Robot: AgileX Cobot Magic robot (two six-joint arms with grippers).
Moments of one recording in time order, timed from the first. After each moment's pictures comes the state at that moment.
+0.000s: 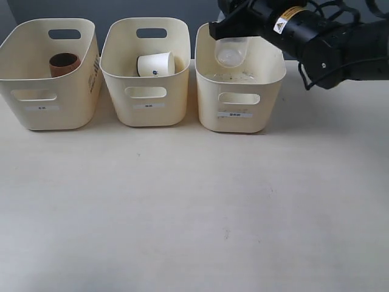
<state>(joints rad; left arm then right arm) -0.16 0.00 0.00 0.04 0.25 0.03 0.53 1.83 -1.12 -0.12 -0.55 -0.05</state>
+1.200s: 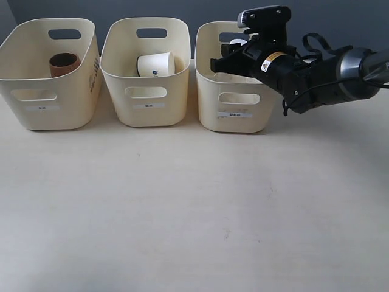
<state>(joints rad) -0.16 0.00 0.00 0.04 0.25 0.03 0.50 2.05 -1.15 -0.02 -0.55 0.06</state>
